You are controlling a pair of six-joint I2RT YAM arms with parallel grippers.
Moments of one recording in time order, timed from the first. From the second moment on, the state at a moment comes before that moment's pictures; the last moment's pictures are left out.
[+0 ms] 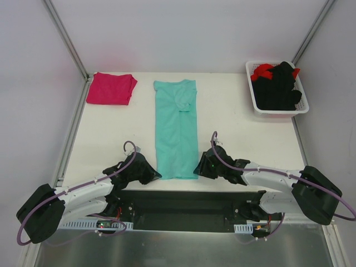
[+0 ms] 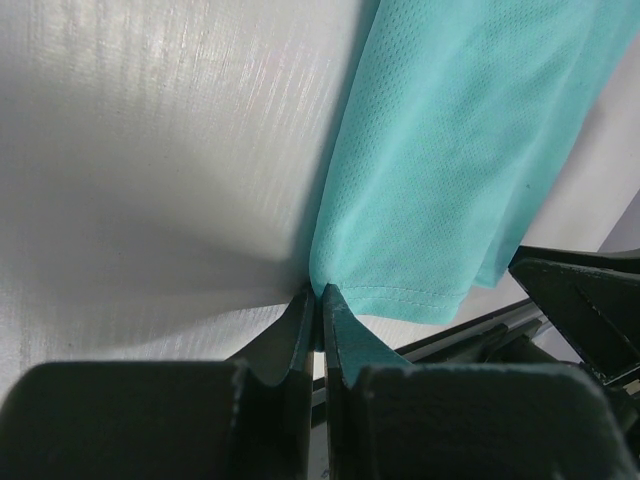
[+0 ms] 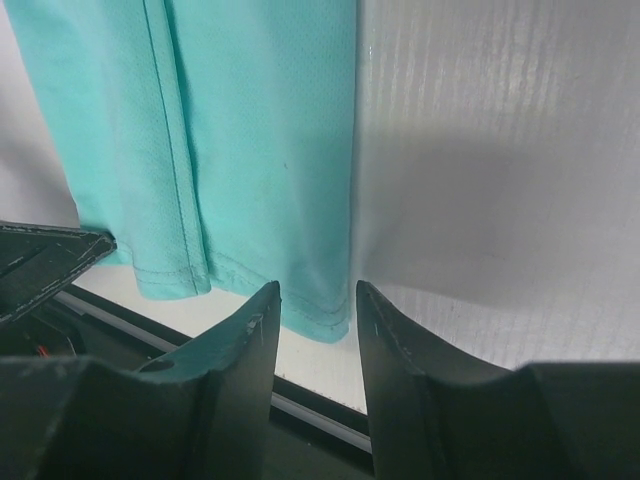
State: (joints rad) left arm -0.75 0.93 0.19 -0.10 0.05 -1.31; right arm 0.93 1.22 0.45 -0.11 0.06 1.05
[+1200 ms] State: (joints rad) left arm -0.75 0.90 0.17 -0.10 0.05 -1.31; right arm 0.93 1.28 0.47 -0.10 0.06 1.04
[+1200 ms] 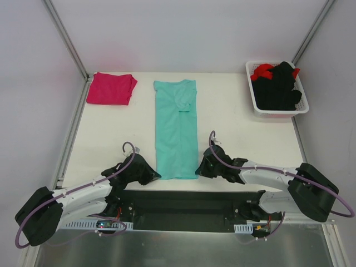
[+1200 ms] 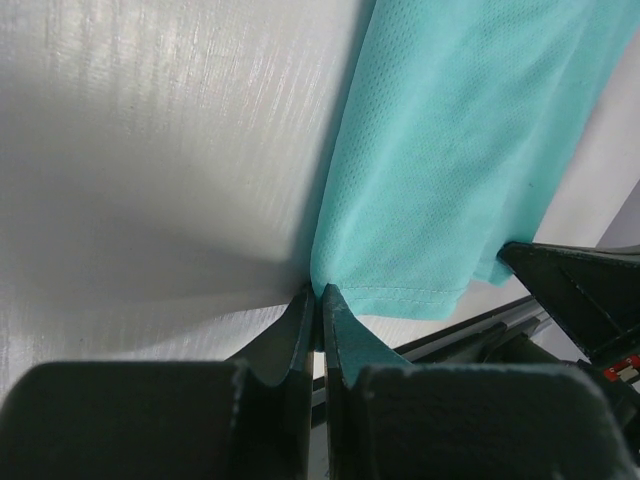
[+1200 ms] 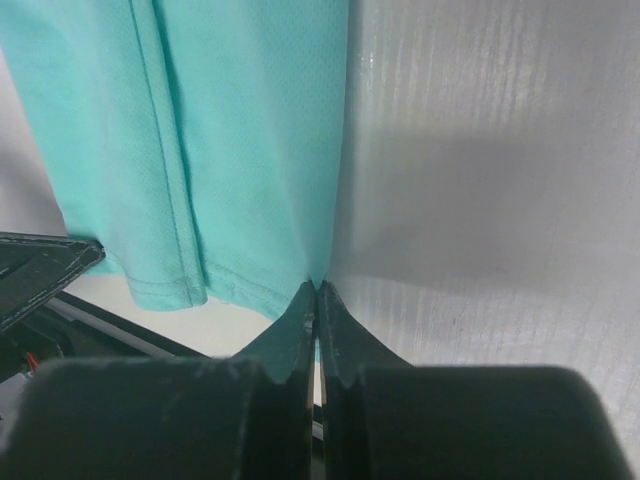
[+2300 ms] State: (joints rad) left arm -0.75 0.81 0.16 -0.18 0.07 -1.30; right arm 0.95 1.14 0.40 -0.16 0.06 1.05
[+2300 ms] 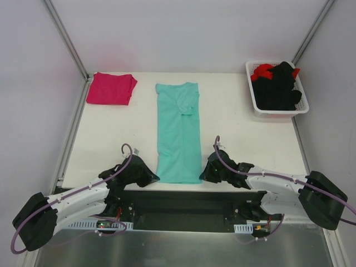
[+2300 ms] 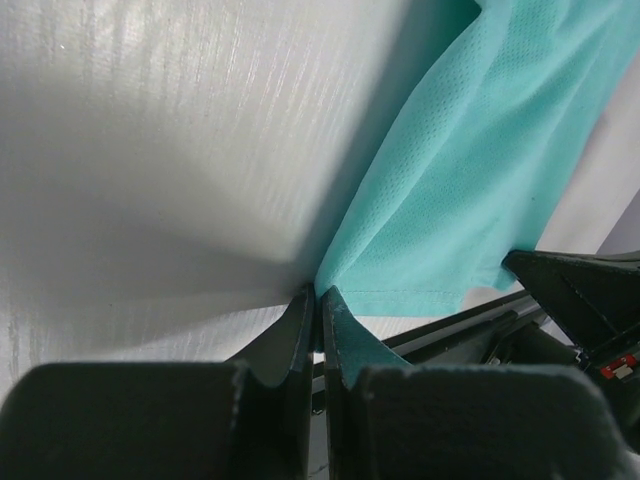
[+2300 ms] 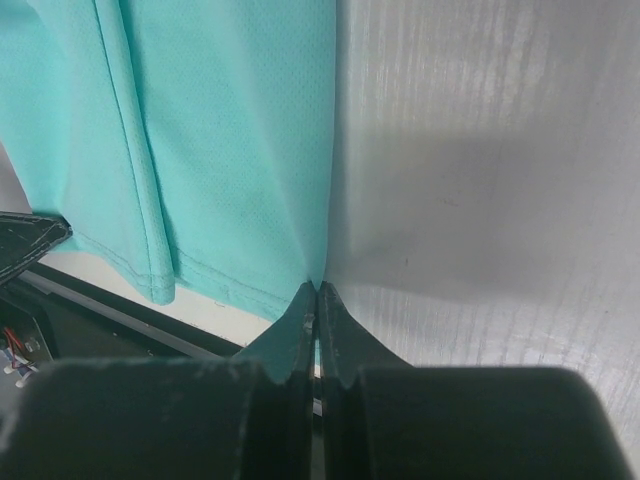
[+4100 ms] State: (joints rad) left arm -0.94 0.89 0.62 -0.56 -0.16 -1.27; right arm 0.98 0.95 0.75 -0.59 0.25 0.98
